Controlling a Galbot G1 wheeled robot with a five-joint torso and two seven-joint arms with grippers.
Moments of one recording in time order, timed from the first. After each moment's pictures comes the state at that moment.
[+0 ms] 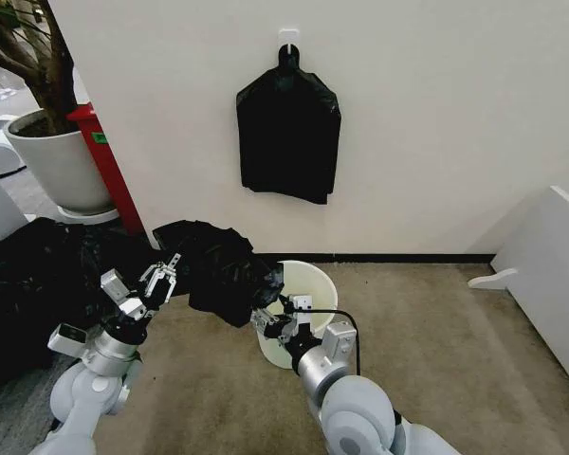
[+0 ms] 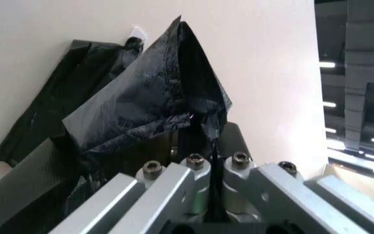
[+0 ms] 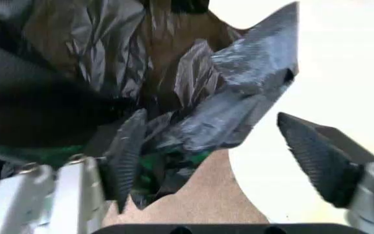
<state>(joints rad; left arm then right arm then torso) 1.37 -1.19 -0.70 -1.93 -1.16 -0.01 0.81 -1.09 1.16 -0.28 2.20 0.77 -0.32 0.61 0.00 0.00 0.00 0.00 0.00</state>
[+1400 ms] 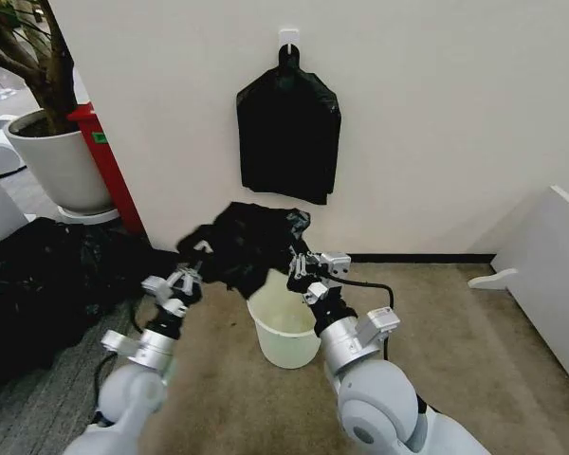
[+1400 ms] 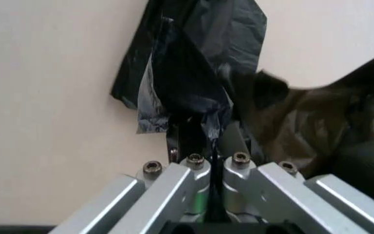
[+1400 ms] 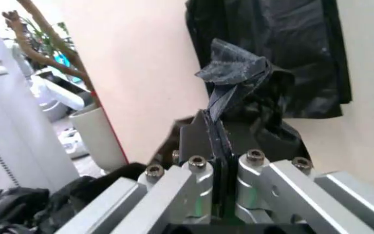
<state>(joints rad) 1.31 -1.21 -0.42 -1.80 -0.79 -0.29 0.35 -1.07 1.16 -0.16 2.25 0.56 -0.10 0.53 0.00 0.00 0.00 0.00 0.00</state>
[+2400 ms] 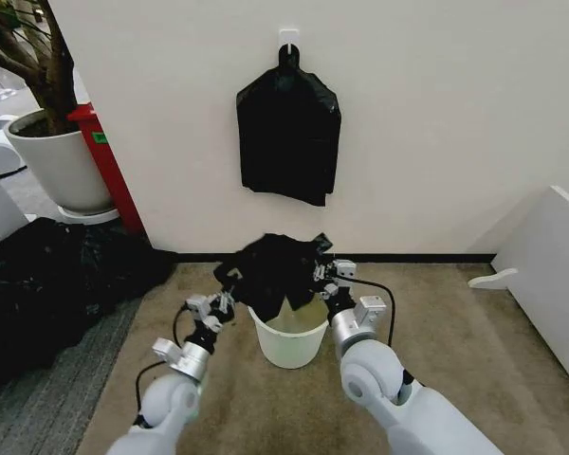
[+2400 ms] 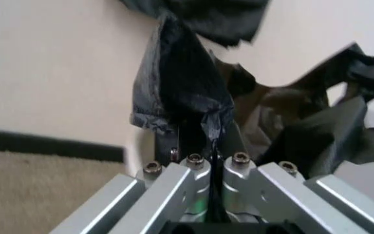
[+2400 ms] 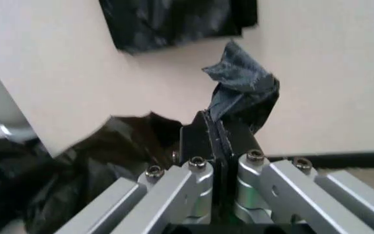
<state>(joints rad) 1.33 -1.27 -0.25 -1.67 -0.60 -0.31 0.21 -1.06 1.09 -0.10 1.95 0.60 -0.05 0.53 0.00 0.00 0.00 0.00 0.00</state>
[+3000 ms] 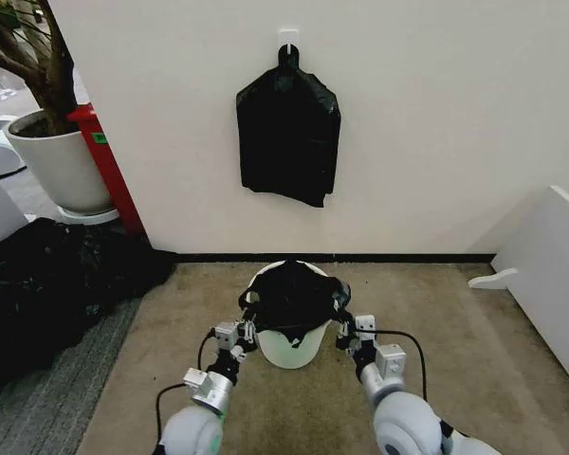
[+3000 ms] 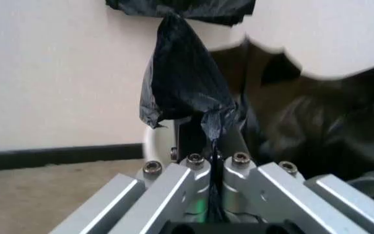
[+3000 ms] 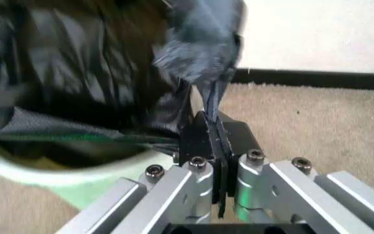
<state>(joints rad) 1.41 -1.24 -0.25 -1.80 -0.30 -0.25 0.03 -1.24 0.87 -0.14 2.07 0.67 -0.16 0.63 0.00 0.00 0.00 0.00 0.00</state>
